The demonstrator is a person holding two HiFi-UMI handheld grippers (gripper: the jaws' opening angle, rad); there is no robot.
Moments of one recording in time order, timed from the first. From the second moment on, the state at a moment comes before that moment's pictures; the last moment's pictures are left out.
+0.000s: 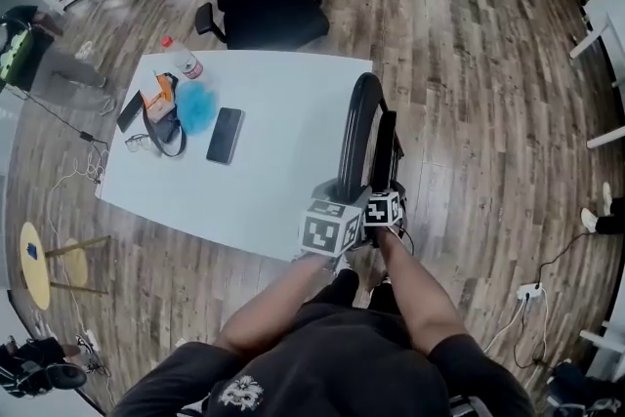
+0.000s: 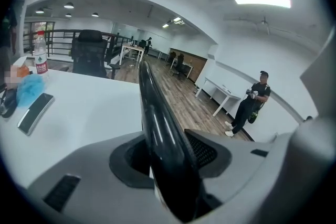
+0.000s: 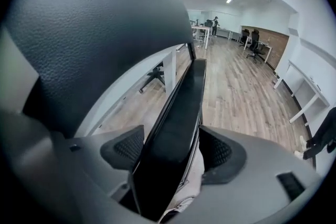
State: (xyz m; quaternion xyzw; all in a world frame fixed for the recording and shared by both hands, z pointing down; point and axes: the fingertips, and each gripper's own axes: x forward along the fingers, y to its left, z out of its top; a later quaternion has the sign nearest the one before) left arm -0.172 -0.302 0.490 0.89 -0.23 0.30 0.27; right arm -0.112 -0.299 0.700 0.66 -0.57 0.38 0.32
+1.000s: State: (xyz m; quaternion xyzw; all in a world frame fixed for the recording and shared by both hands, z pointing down) left arm -0.173 -0.299 0.504 0.88 -0.23 0.33 0.26; right arm -0.015 -0.235 0.695 0.67 -0.58 0.39 0.25
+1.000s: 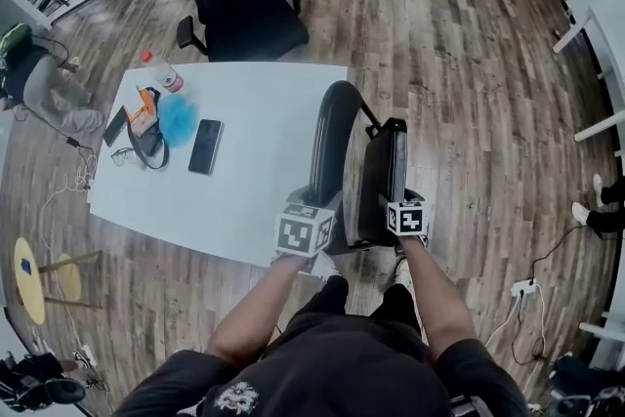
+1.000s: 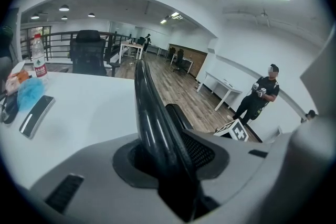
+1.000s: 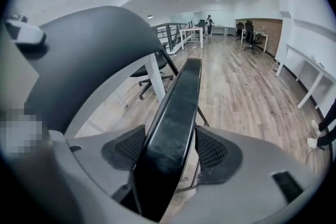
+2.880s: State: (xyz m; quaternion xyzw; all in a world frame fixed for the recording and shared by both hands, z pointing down) left arm -0.002 -0.217 0.710 0.83 -0.28 0.36 0.33; right arm 0.383 -0.007 0.991 0.51 -0.61 0.60 -0.06
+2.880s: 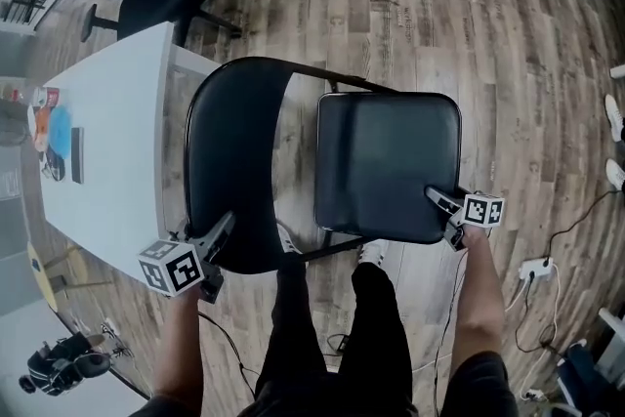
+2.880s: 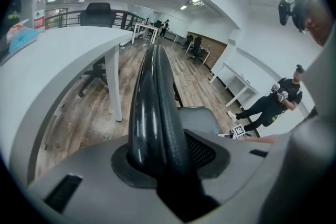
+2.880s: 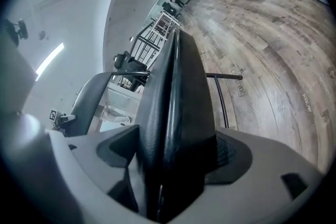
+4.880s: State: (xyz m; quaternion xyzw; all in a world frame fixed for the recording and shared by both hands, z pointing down) left arm 0.018 -0.008 0.509 0.92 -0.32 0.16 0.15; right arm 0.252 0.138 0.598 0.77 -0.61 0.18 0.05
